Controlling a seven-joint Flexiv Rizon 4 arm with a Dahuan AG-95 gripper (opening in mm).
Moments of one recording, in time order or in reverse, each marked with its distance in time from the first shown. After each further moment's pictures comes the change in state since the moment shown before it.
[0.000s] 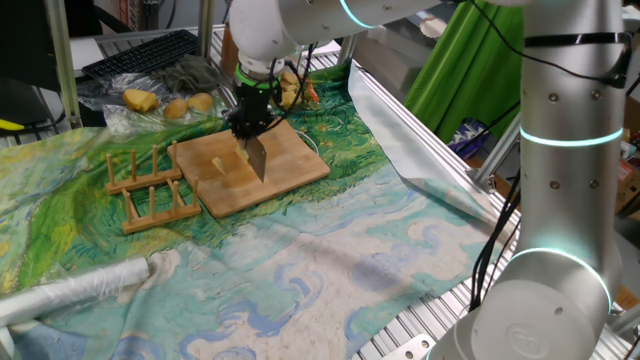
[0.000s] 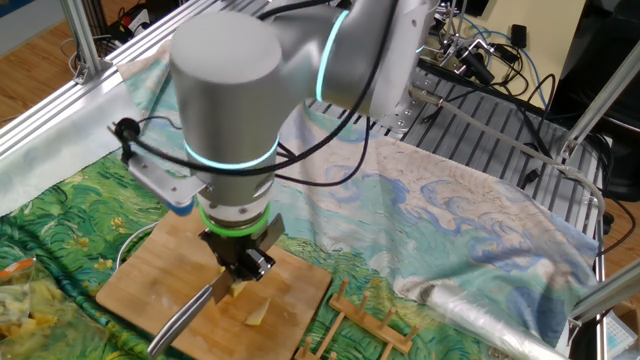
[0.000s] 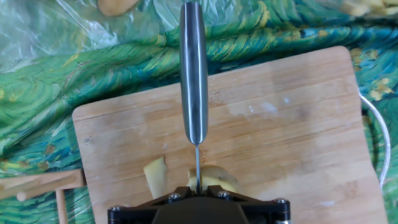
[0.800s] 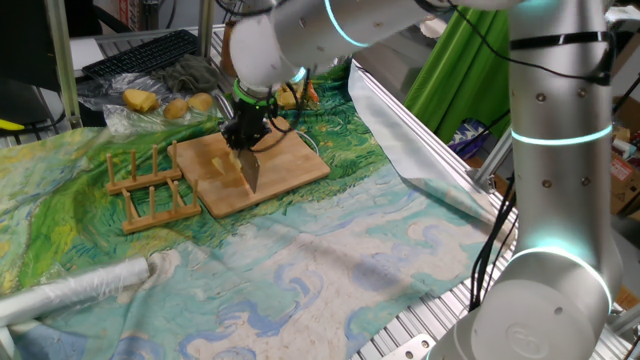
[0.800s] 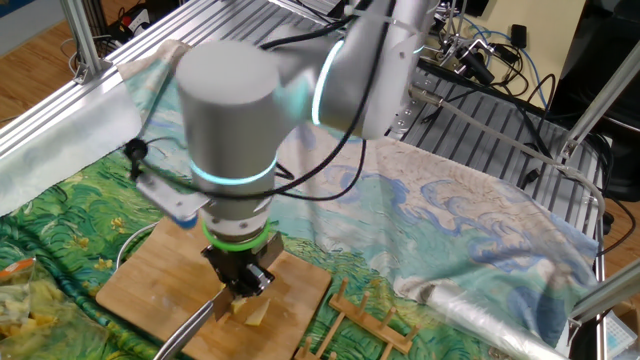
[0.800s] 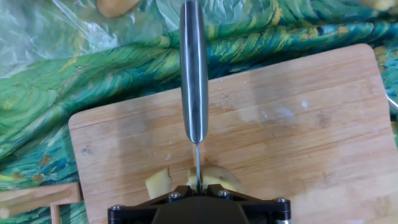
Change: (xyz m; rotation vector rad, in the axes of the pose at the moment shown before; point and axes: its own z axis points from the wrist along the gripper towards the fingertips) arm -0.007 0.011 0.042 -0.040 -0.067 -0.003
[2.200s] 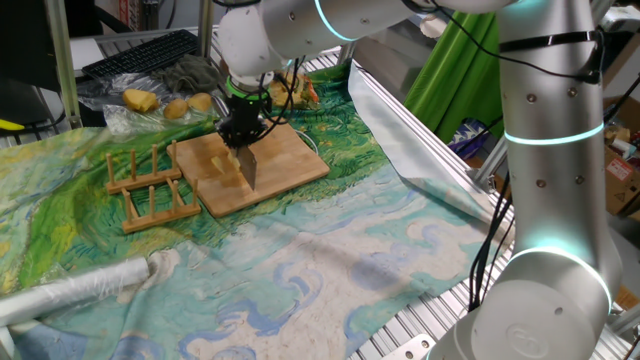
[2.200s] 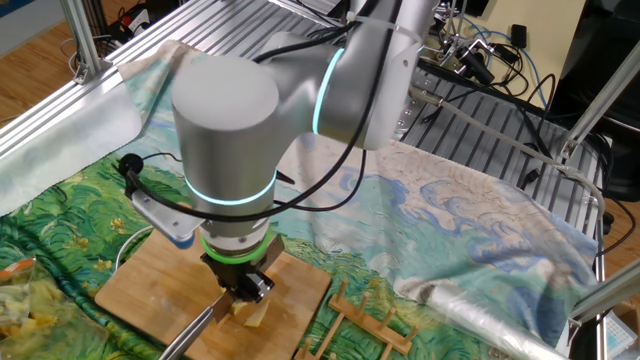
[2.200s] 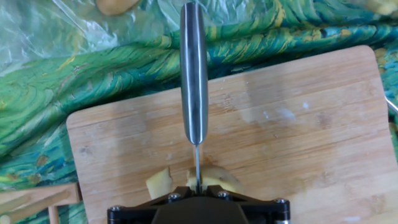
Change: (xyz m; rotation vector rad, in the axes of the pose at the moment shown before) arm -0.006 0.003 0.000 0.049 0.104 0.022
